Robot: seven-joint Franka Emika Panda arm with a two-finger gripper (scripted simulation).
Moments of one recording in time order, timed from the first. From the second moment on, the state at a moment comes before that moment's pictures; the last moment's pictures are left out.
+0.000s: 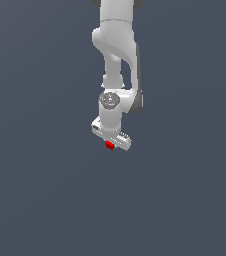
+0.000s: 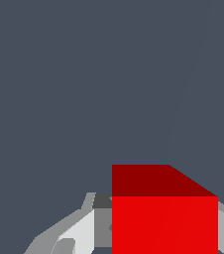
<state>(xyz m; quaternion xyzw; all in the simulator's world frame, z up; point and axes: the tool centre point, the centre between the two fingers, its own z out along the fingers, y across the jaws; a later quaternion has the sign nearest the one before) -0.052 -0.010 0.032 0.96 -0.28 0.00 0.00</state>
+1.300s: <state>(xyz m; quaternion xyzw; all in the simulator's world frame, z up) -0.052 -0.011 0.218 0.96 -0.28 0.00 0.00</state>
